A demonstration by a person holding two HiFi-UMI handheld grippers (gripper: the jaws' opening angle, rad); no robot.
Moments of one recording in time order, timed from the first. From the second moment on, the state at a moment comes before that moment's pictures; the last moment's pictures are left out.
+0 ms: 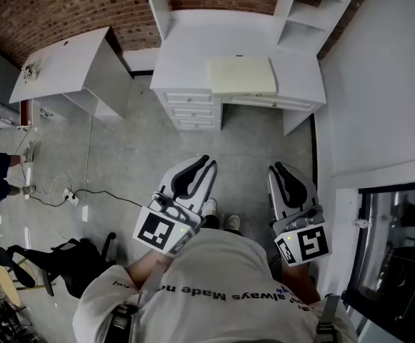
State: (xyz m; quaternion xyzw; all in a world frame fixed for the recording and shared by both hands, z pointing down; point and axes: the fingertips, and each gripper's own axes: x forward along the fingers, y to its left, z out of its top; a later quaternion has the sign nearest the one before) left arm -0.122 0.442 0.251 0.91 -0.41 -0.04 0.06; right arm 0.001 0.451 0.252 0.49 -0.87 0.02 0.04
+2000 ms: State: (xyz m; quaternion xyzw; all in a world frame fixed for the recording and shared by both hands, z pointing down) left arm -0.036 0.188 0.263 0.91 -0.40 -0.03 0.08; right arm 0.086 0.198 0.263 0.49 -0.87 0.02 0.04
